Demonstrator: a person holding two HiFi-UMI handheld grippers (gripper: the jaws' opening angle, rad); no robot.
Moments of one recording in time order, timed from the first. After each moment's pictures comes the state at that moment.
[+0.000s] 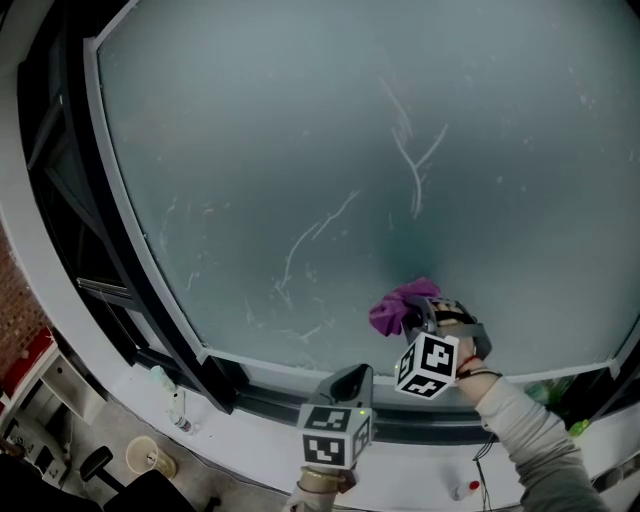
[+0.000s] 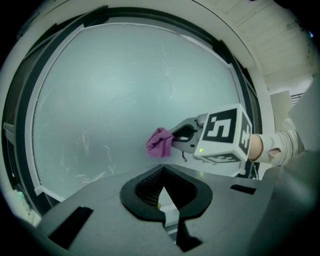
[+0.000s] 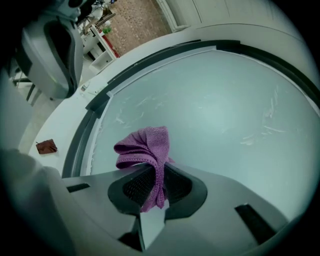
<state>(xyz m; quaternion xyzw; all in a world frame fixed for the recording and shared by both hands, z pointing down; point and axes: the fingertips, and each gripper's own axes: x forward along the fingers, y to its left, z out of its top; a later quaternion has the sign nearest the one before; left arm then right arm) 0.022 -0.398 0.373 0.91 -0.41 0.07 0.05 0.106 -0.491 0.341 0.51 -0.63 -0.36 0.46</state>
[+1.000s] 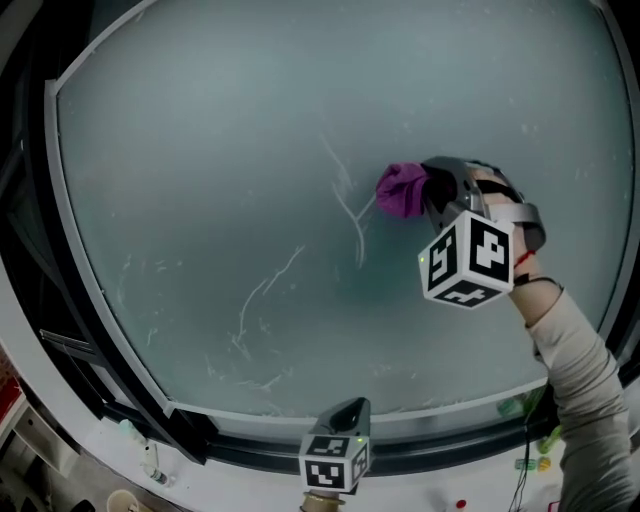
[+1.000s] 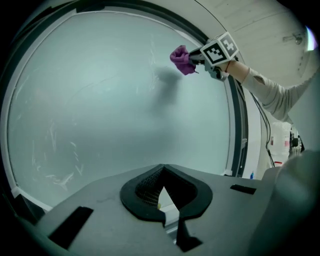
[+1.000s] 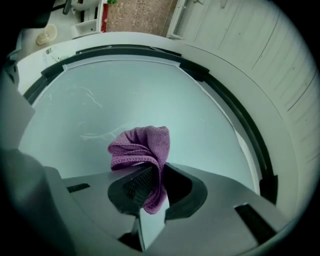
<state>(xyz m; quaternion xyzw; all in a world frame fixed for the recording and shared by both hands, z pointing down) 0.093 -0.400 0.377 0.94 -0.34 0.07 0.05 0.211 -0.419 0.003 0.64 -0.40 -0.52 0.40</state>
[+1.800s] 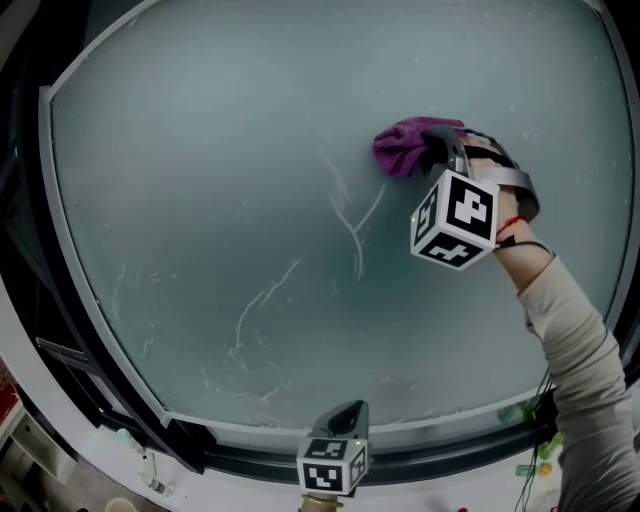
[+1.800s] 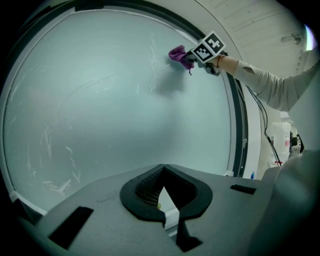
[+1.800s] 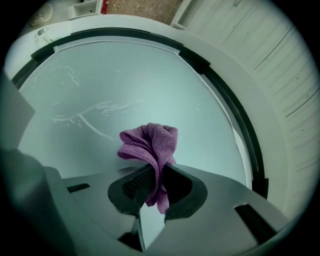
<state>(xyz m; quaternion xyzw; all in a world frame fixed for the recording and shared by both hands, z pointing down) 0.099 -0.419 0.367 0.94 -0.33 0.07 0.04 0.240 -0.449 -0.054 0.67 -0.34 -0.51 0.42</state>
